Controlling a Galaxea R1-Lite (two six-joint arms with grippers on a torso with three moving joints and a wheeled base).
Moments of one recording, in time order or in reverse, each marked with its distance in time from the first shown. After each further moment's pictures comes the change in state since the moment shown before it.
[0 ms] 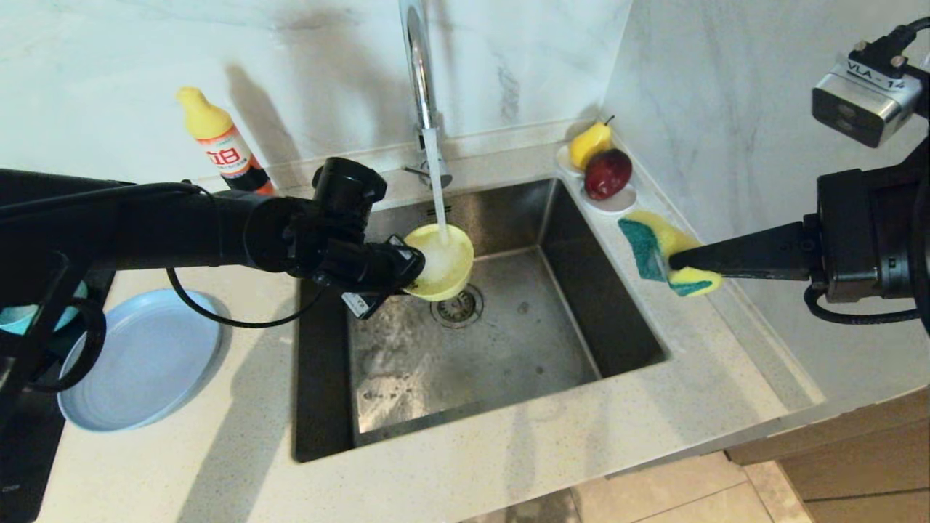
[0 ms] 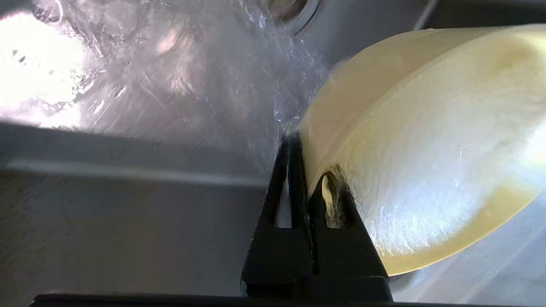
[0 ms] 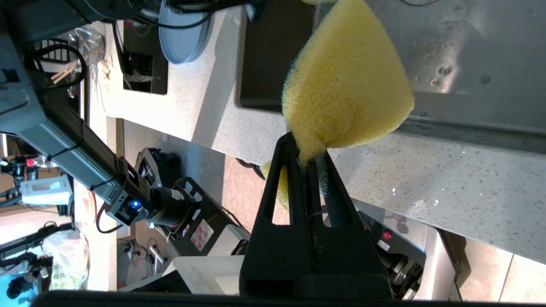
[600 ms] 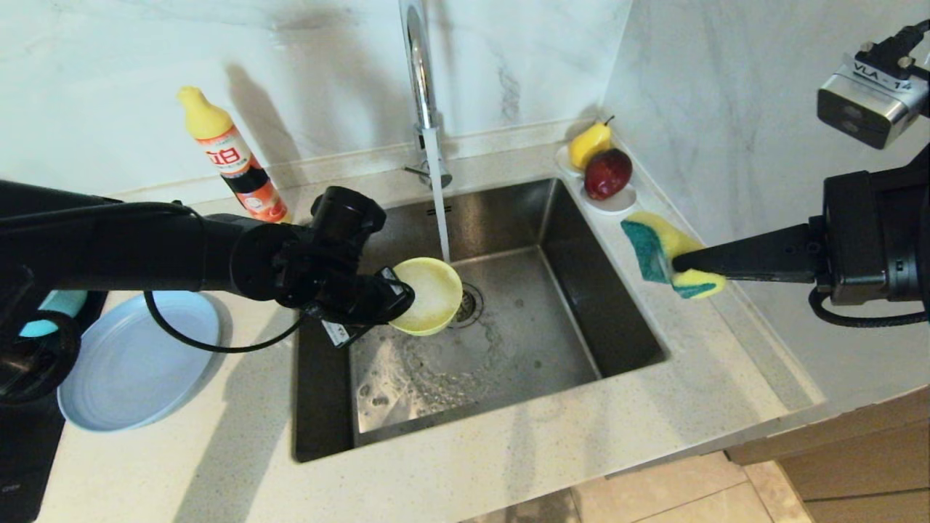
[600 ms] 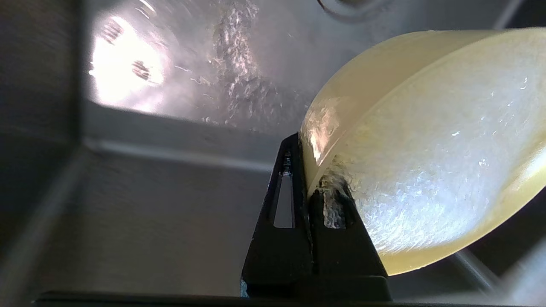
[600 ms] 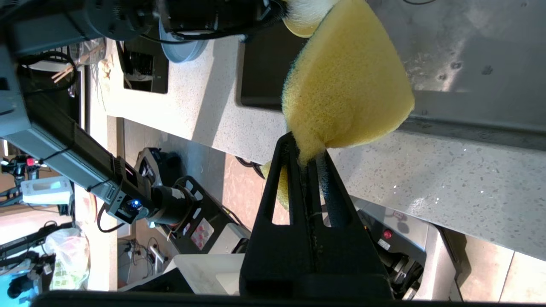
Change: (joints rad) left arm -0.013 -0.068 0.173 -0.010 0.137 0.084; right arm 0.000 -0.009 0.009 0.001 0.001 0.001
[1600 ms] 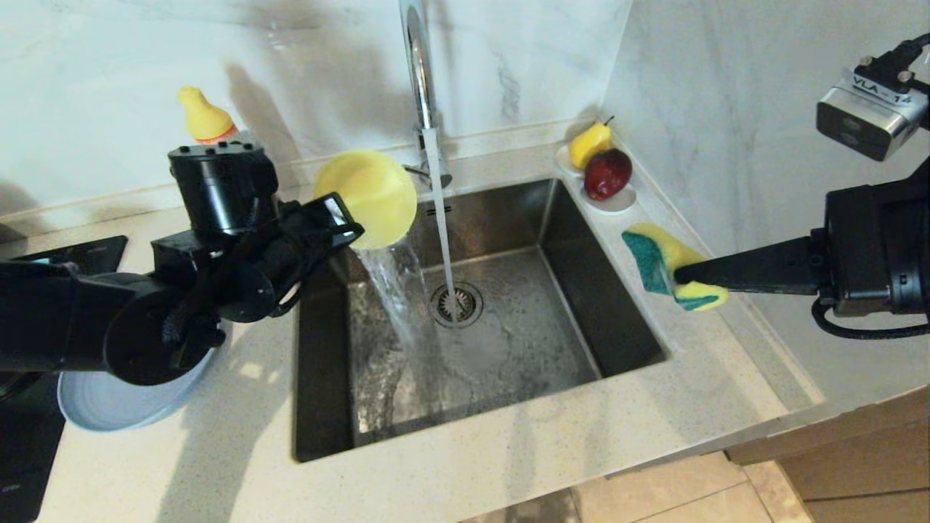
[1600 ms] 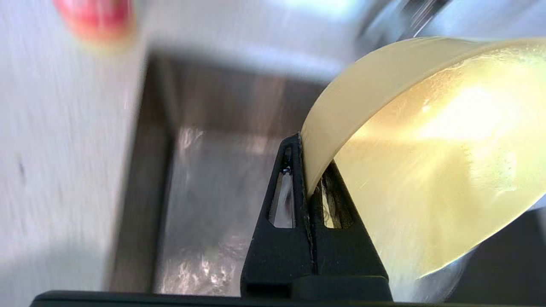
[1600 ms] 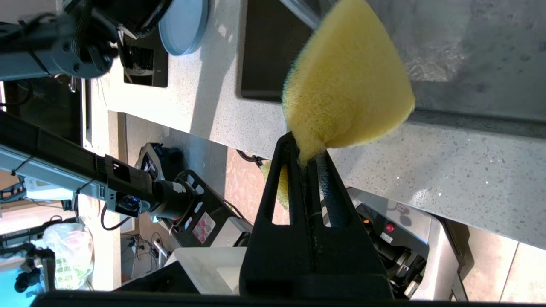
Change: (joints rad) left arm 0.013 -0.235 0.440 -0.993 0.329 0.557; right arm 0.002 -0.013 0.027 0.002 0.006 0.003
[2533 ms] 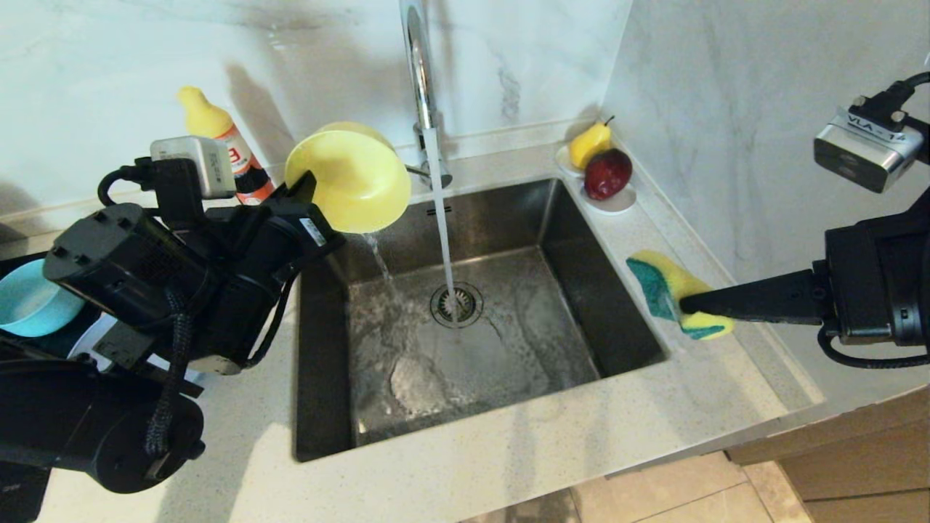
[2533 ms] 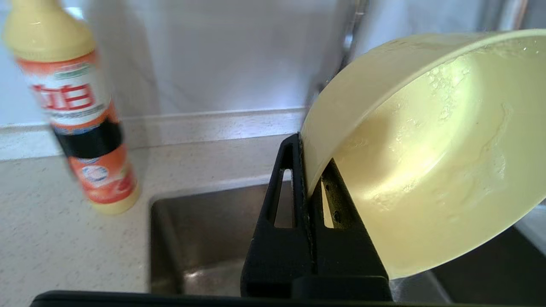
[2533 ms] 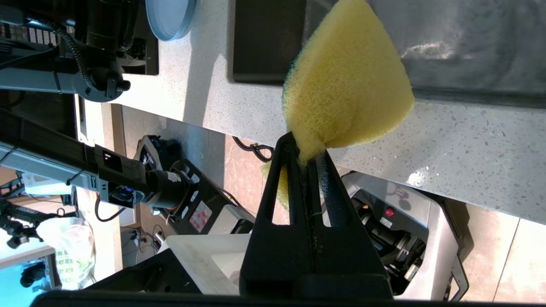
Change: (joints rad) left arm 0.000 0.002 0.351 -0.798 -0.157 0.412; right arm -0.005 -0.021 0.069 -0.003 0.000 0.002
